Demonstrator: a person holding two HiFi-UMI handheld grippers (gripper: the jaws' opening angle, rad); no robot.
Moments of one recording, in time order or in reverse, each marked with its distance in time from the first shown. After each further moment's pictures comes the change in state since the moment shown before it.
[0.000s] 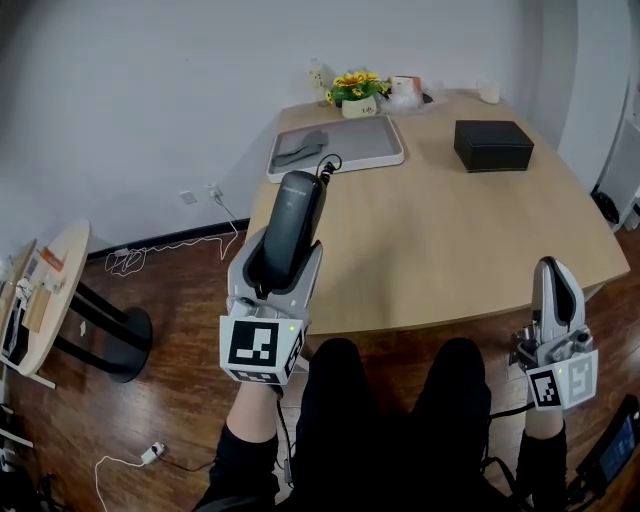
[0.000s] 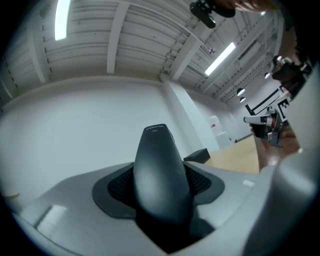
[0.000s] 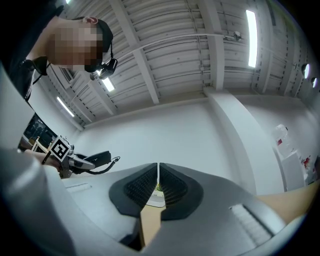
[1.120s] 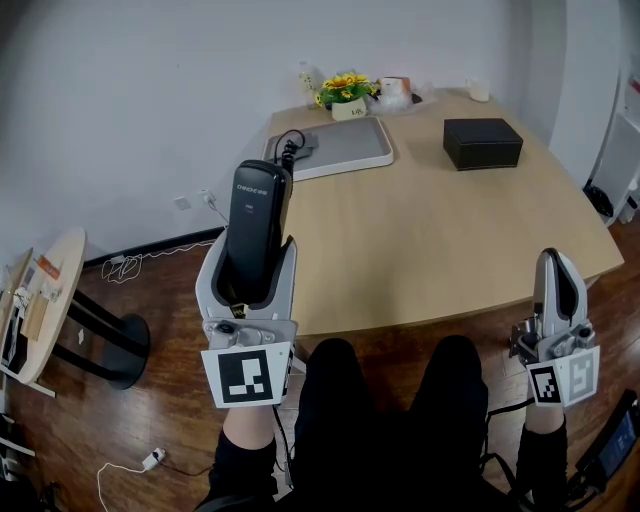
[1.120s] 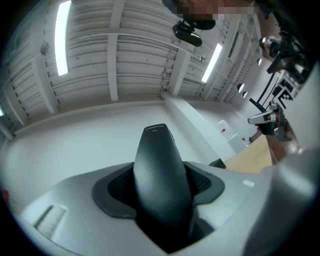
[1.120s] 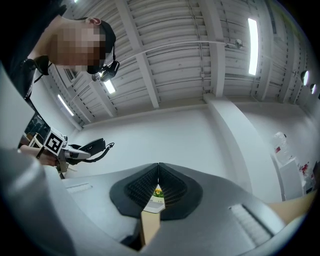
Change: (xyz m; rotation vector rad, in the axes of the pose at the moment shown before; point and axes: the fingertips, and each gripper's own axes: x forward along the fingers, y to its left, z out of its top) left arm -0.031 0.007 0.066 0.093 -0.212 0.165; right arm -0.003 -0.010 0.020 -0.036 -0.049 -0.025
